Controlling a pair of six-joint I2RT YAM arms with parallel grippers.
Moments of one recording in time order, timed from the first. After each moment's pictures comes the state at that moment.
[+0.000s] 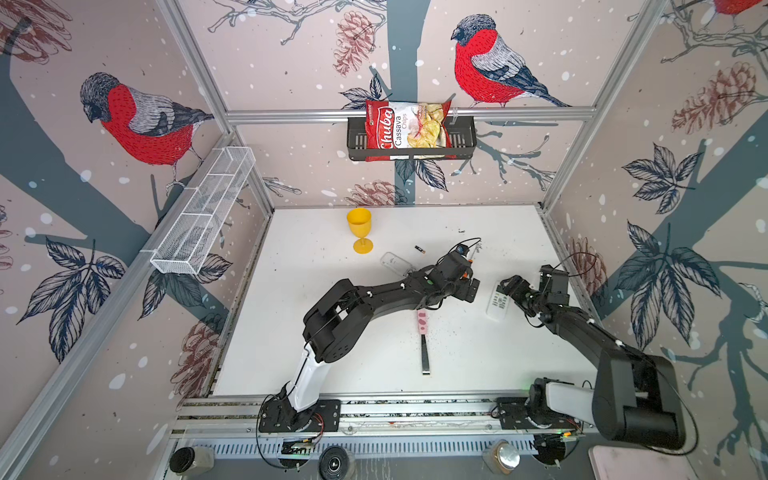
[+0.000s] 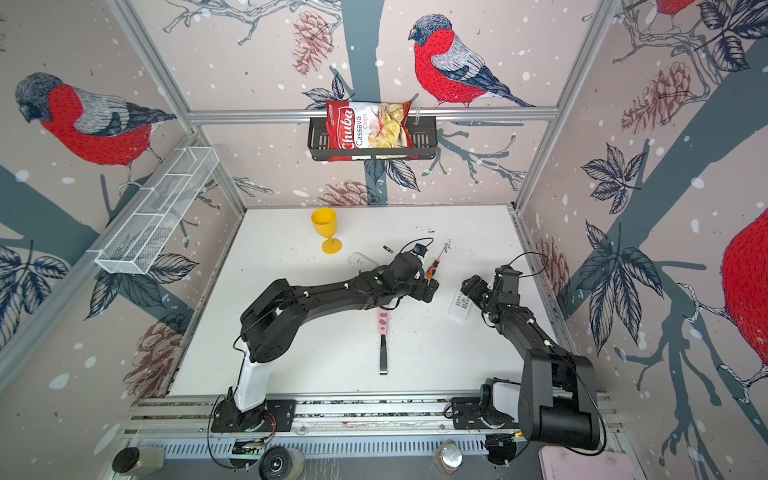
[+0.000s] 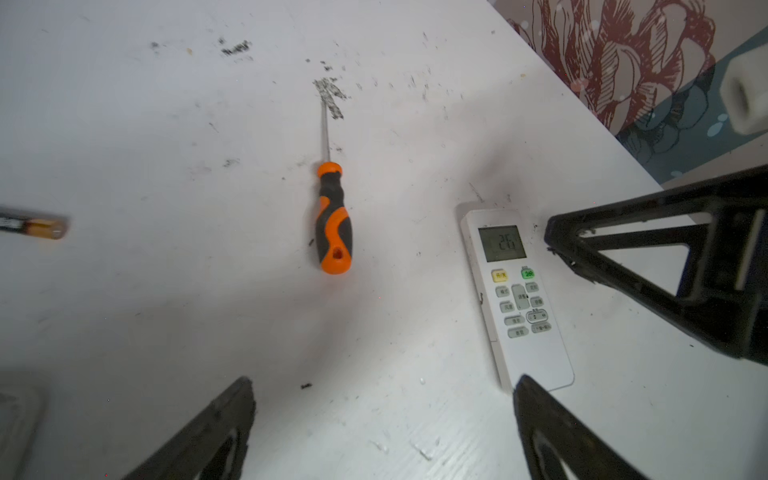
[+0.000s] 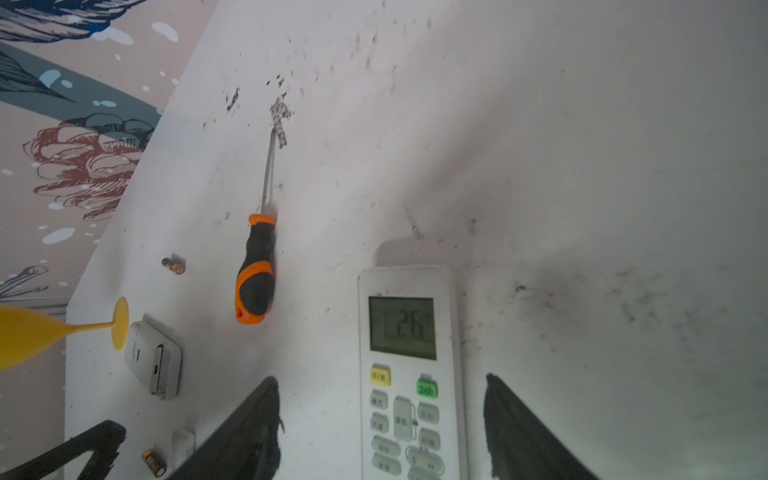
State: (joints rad) left arm -0.96 2.02 1.43 -0.07 -0.10 -0.38; right arm -0.08 1.25 0.49 -0.03 -0.30 0.60
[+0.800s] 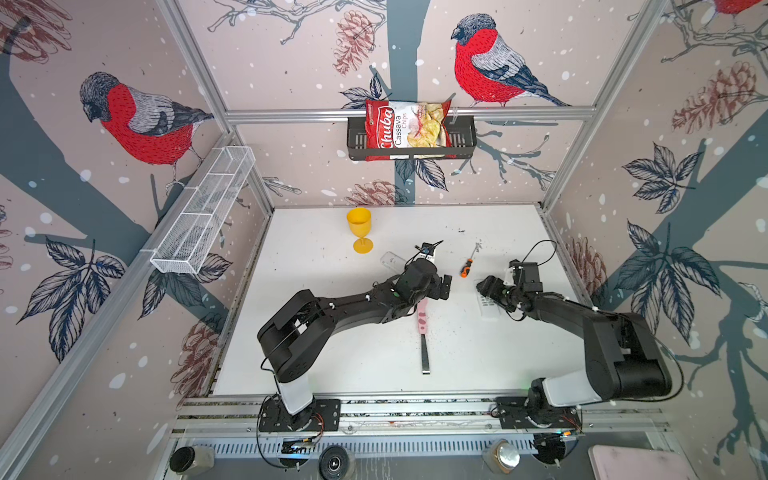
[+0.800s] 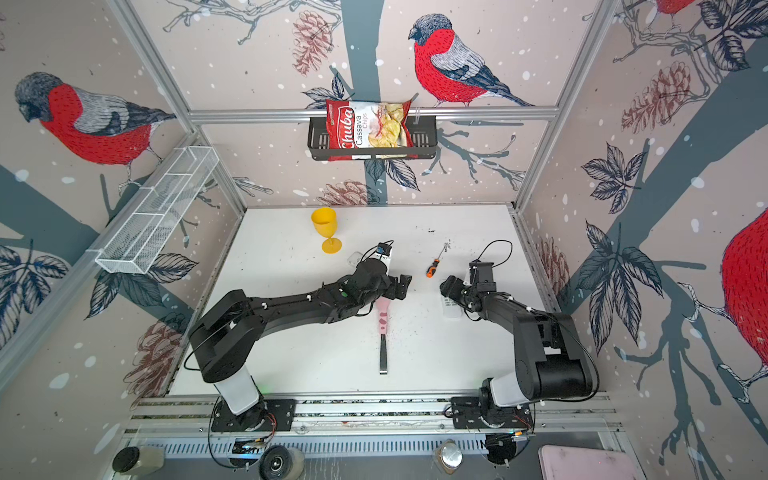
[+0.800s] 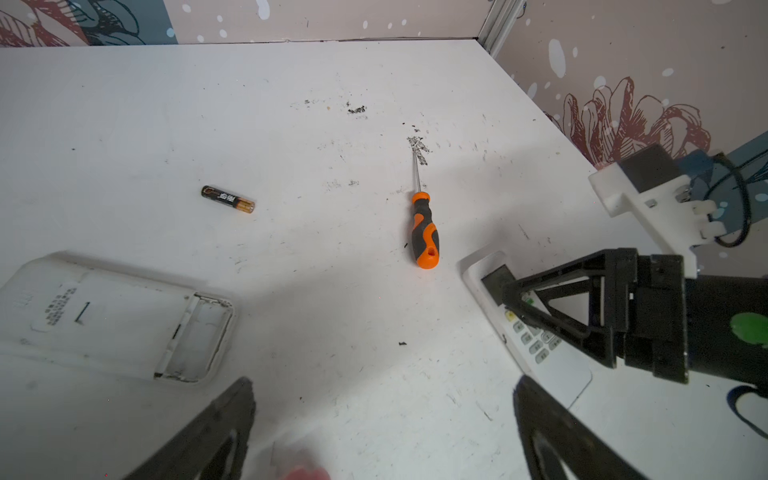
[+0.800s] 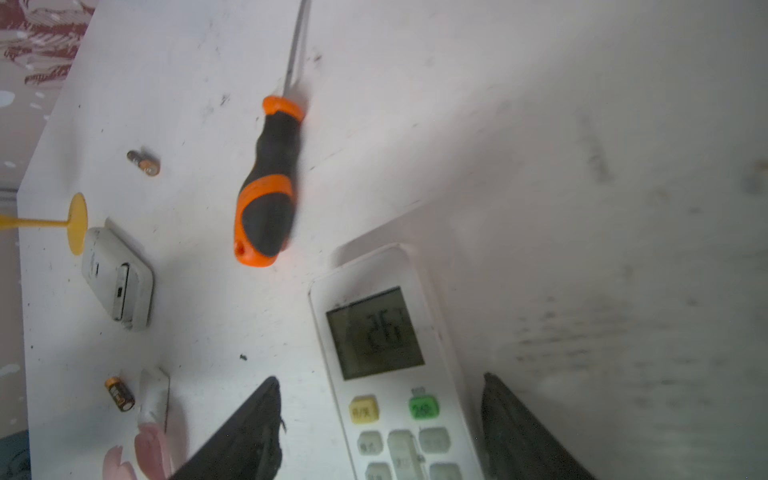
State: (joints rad) left arm -0.89 1.75 1.06 0.15 -0.18 -0.42; right arm 0.14 1.47 0.58 -0.02 -0.28 0.55
